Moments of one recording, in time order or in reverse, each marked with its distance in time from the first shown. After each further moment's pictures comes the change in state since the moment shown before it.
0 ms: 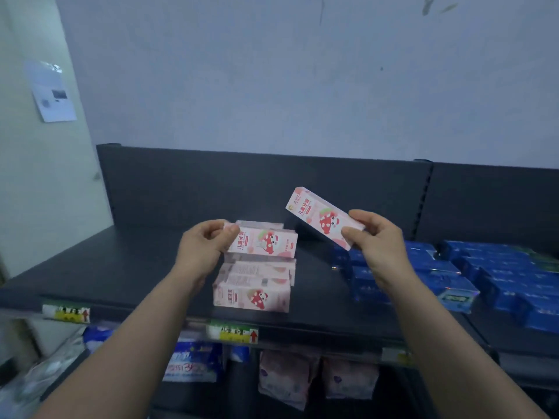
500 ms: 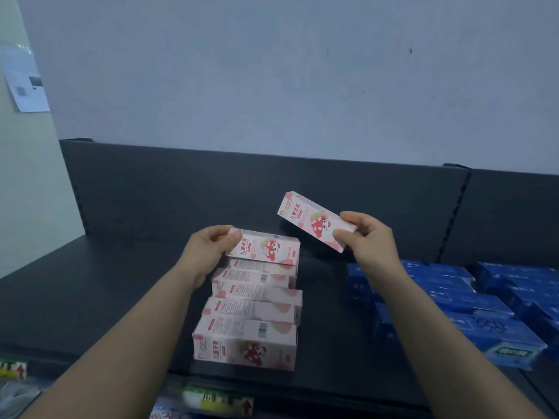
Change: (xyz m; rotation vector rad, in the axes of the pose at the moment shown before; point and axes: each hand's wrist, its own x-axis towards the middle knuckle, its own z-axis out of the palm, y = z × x) left_hand 0.115 -0.035 0.020 0.110 -0.111 -0.095; right_hand 0.095 0.035 0.044 -0.078 -0.050 0.034
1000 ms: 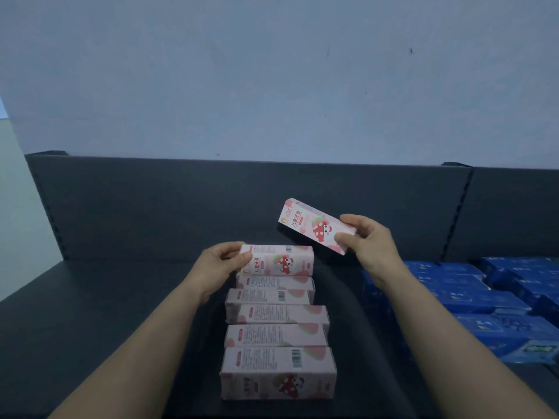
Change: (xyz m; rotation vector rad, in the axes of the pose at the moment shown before) left_hand 0.042 -0.018 -0.019 0.094 -0.206 -0.029; right_hand 0.022 0.004 0.033 -0.025 0.056 0.033
